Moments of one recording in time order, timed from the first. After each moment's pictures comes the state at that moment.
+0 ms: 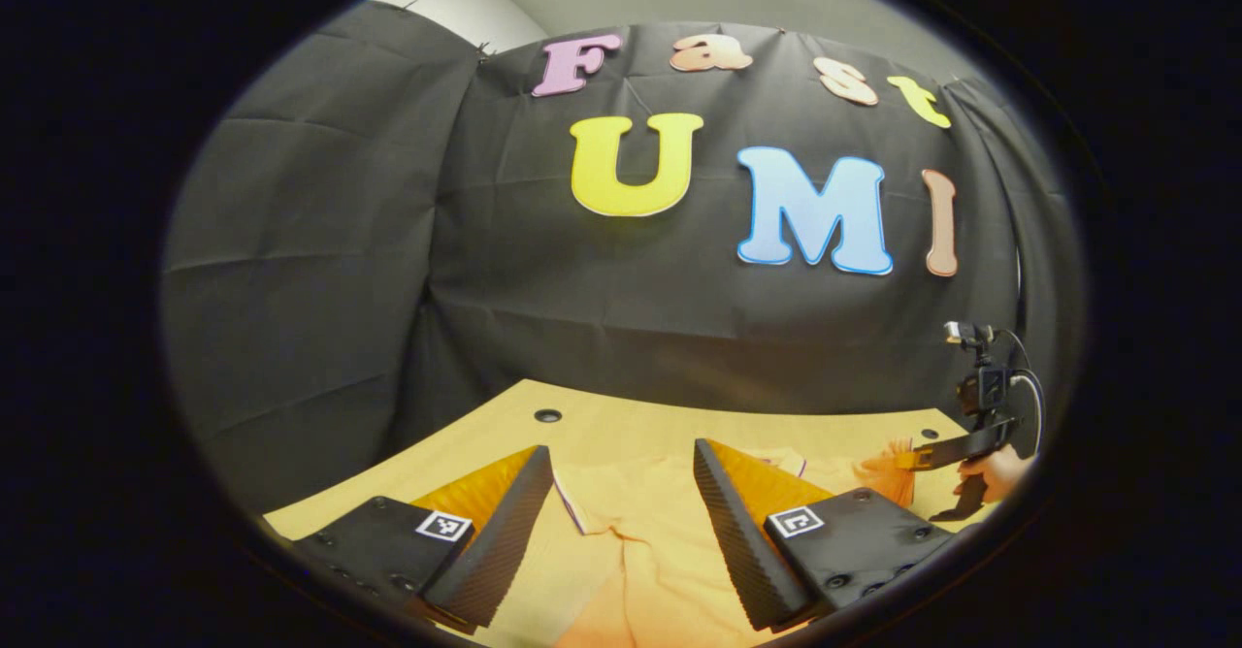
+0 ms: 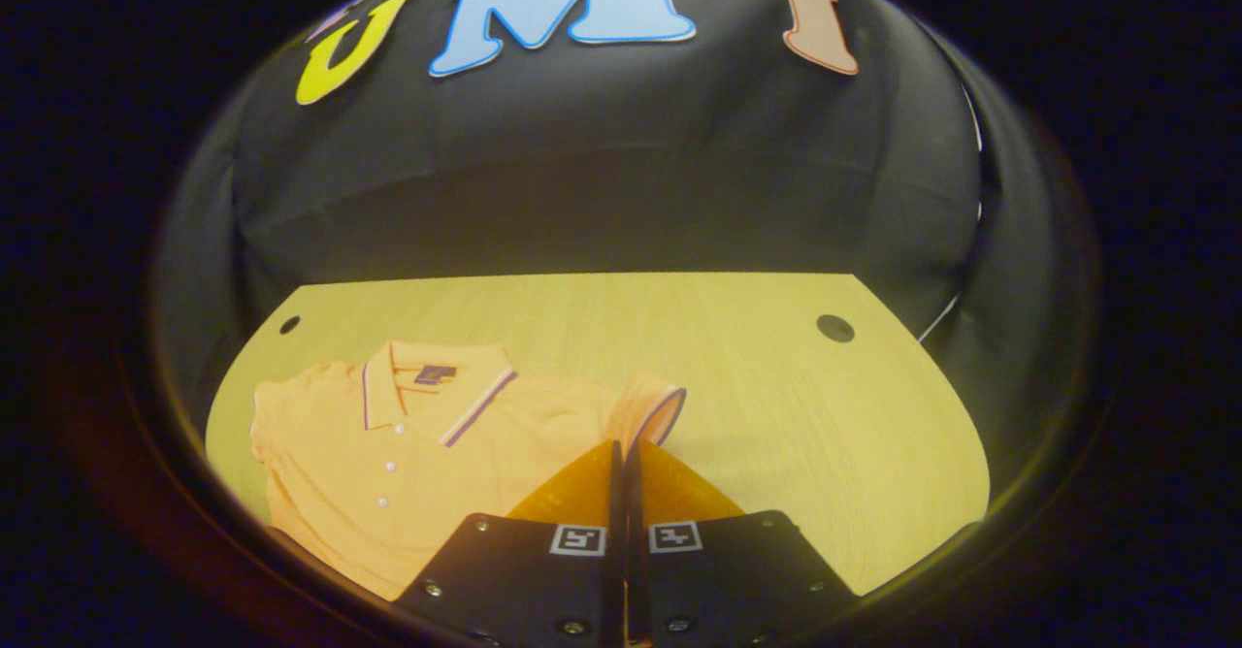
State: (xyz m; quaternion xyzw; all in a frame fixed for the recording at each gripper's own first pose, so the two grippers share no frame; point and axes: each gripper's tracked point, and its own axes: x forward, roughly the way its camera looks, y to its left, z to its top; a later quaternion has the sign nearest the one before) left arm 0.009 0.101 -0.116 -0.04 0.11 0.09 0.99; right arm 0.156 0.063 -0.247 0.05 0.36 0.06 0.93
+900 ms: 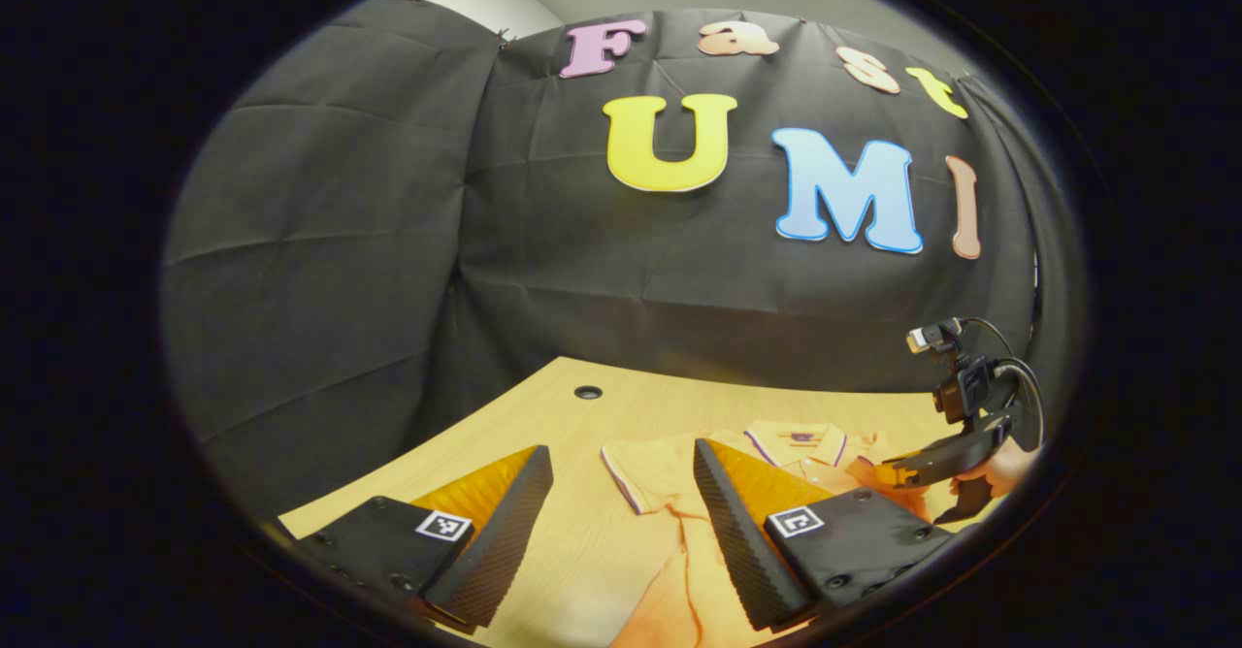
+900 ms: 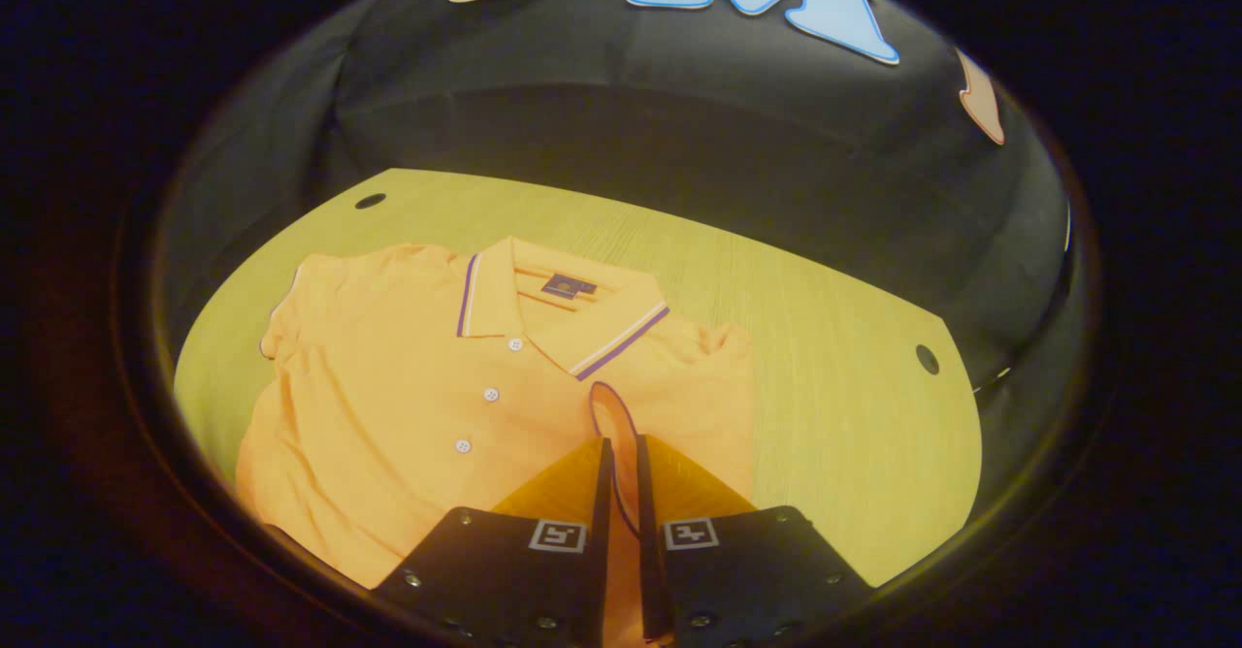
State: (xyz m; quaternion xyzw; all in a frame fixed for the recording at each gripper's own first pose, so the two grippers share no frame) left arm -0.010 0.154 -0.149 -0.03 0.14 0.12 0.98; right arm 0.121 0.162 -0.276 -0.06 0.40 0.17 0.90
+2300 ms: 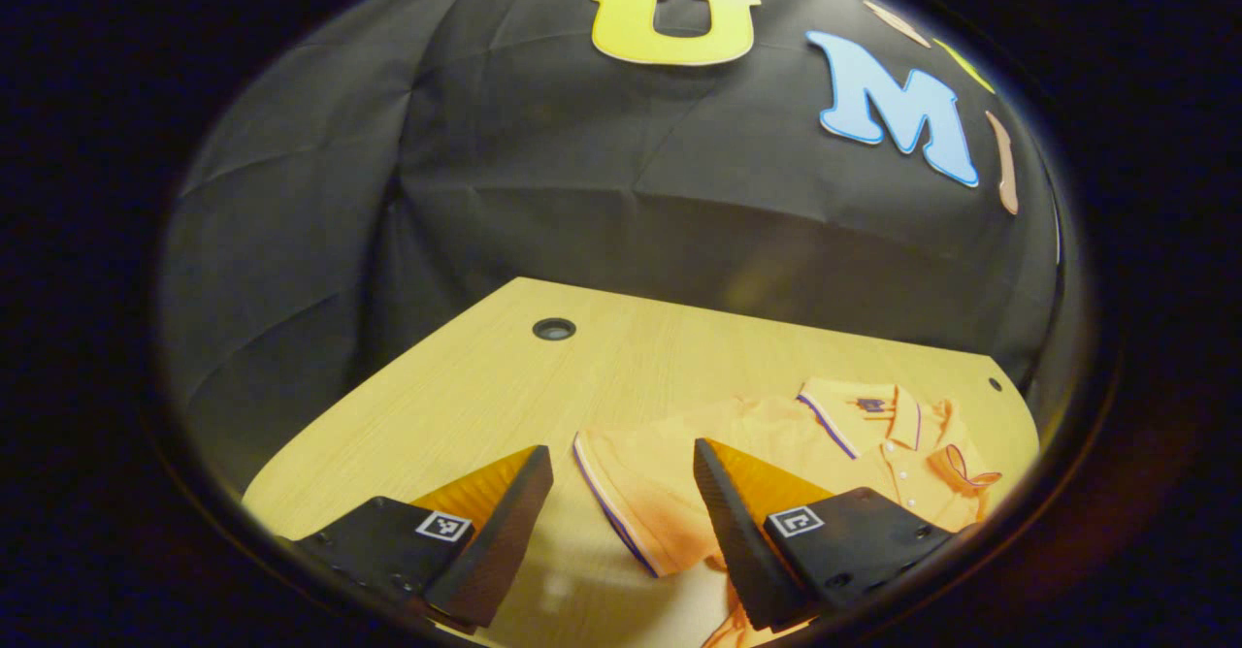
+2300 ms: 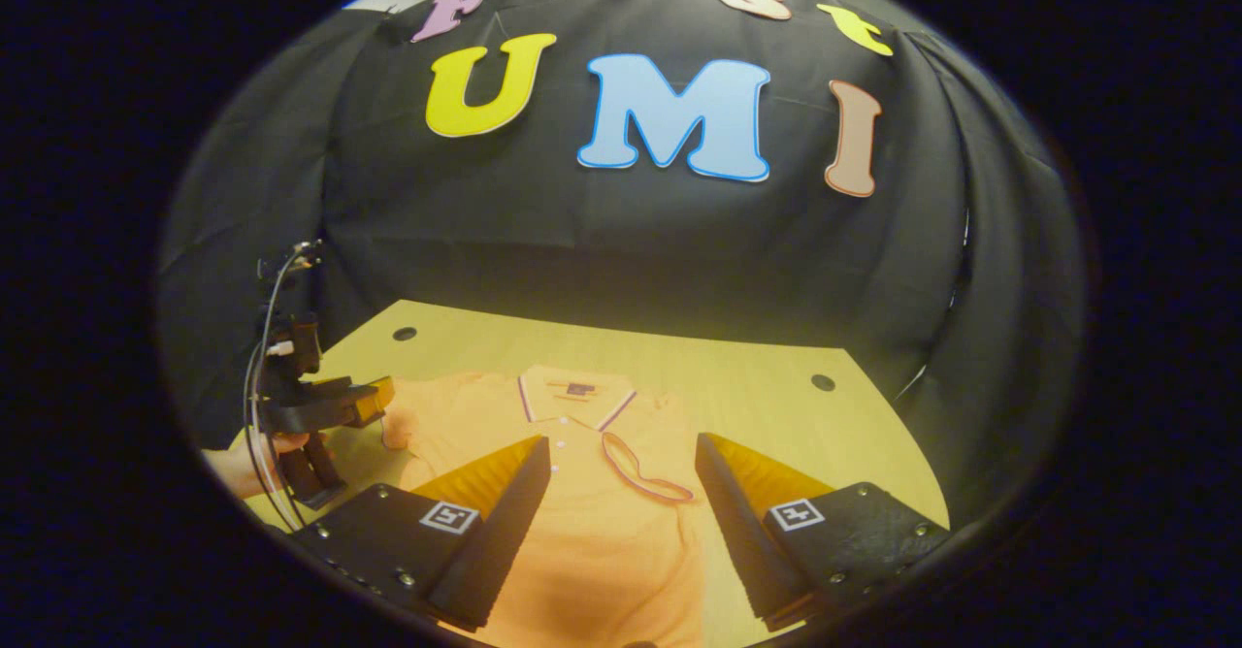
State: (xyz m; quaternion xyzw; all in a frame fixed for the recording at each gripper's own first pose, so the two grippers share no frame) left arm 0.165 0.206 -0.314 -0.06 0.26 0.08 0.96; right arm 0.003 0.144 -0.090 0.02 0.26 0.08 0.96
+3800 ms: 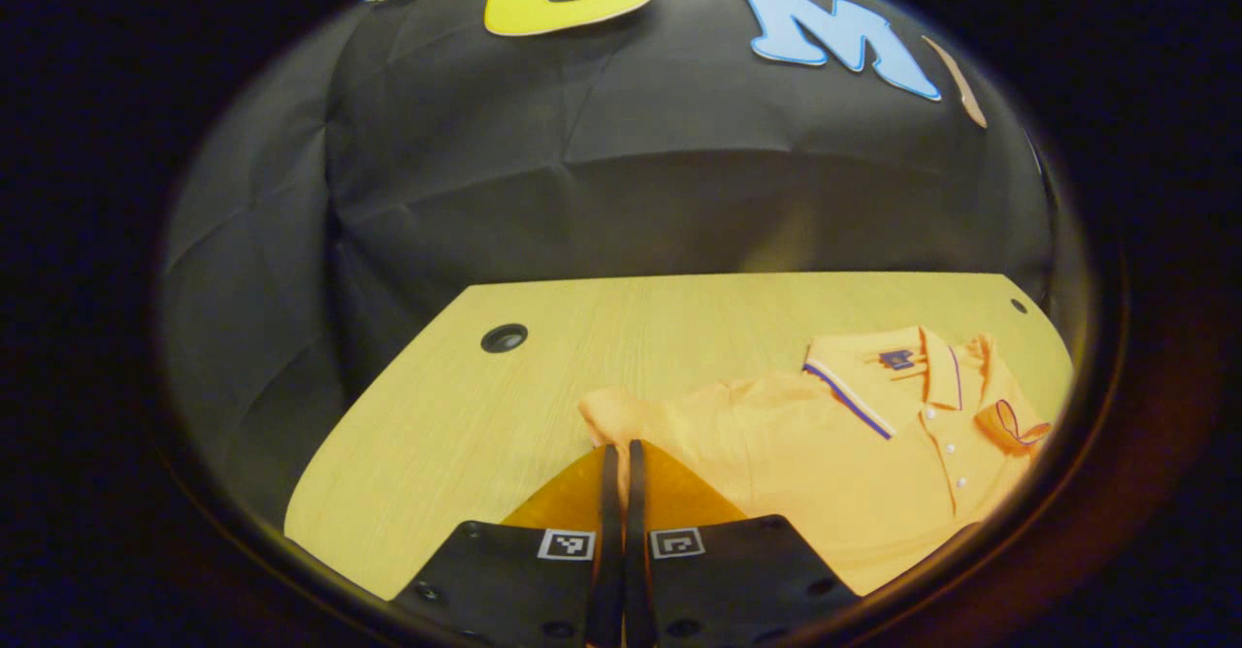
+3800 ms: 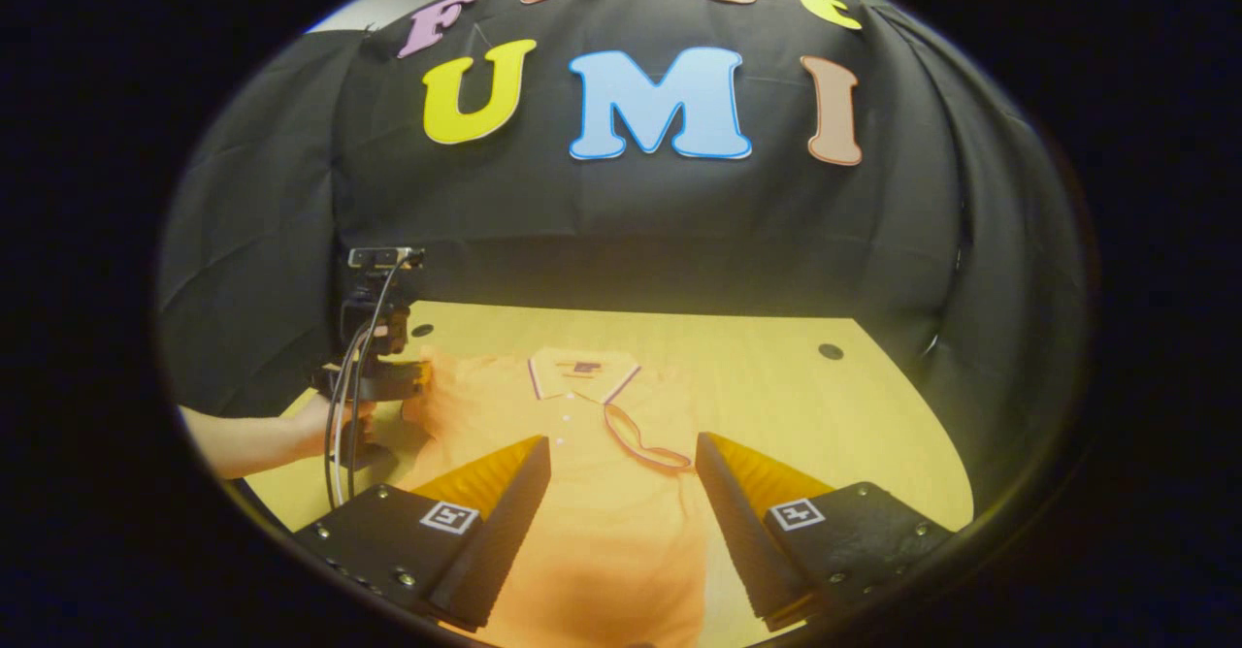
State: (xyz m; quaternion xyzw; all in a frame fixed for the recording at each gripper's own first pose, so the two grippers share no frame) left arm 0.211 0.160 -0.334 0.05 0.30 0.04 0.95; right arm -0.025 0.121 -0.109 0.06 0.27 0.10 0.95
